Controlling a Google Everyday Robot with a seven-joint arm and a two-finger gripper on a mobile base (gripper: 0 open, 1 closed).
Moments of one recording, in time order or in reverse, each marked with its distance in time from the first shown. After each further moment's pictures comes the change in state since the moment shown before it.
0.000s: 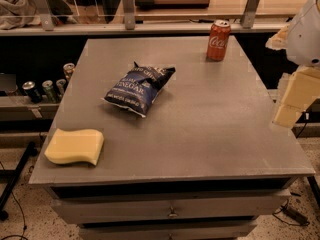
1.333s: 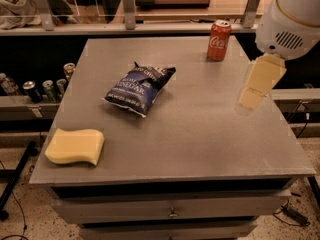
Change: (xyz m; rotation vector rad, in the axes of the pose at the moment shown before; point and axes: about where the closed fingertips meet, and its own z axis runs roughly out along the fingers) arm -0.026 -0.026 0.019 0.019 0.044 0.193
